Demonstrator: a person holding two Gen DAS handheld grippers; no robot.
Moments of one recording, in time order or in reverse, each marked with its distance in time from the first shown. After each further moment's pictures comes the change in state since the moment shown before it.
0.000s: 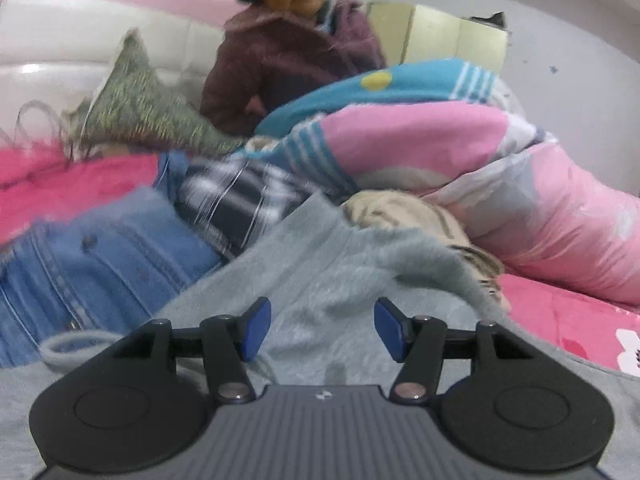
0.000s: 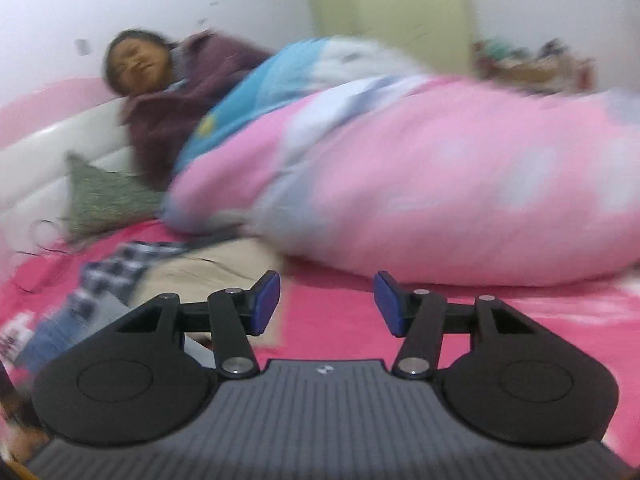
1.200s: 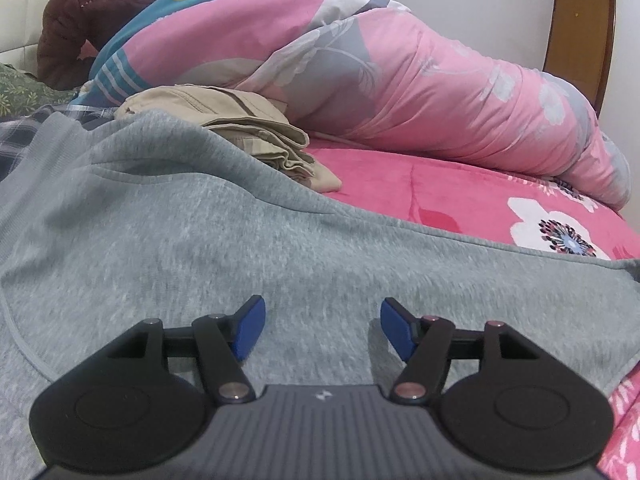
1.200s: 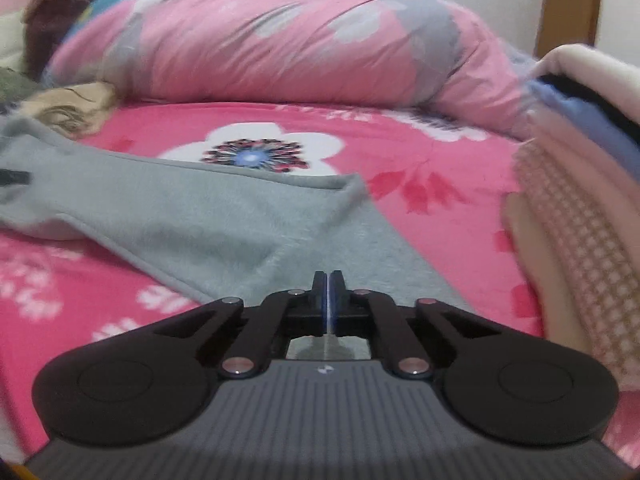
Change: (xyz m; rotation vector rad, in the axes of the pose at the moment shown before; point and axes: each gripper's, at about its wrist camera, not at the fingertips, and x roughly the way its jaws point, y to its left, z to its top) left arm 0.034 -0.116 -0.044 0.206 0.267 -0.304; right arm -0.137 -0.094 -0.233 -0.021 0.180 -0.293
